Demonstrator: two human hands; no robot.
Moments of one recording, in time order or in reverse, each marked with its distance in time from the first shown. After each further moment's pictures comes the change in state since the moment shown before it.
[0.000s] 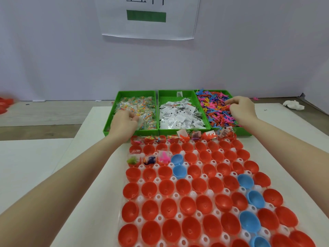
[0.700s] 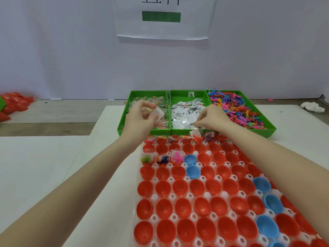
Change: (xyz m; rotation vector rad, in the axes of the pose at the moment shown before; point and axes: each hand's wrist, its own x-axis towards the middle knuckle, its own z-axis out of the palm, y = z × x) left_hand -0.043 0.029 -0.031 -0.661 -0.103 0.021; right_hand -0.027 -0.051 0.064 -0.275 -0.444 -0.176
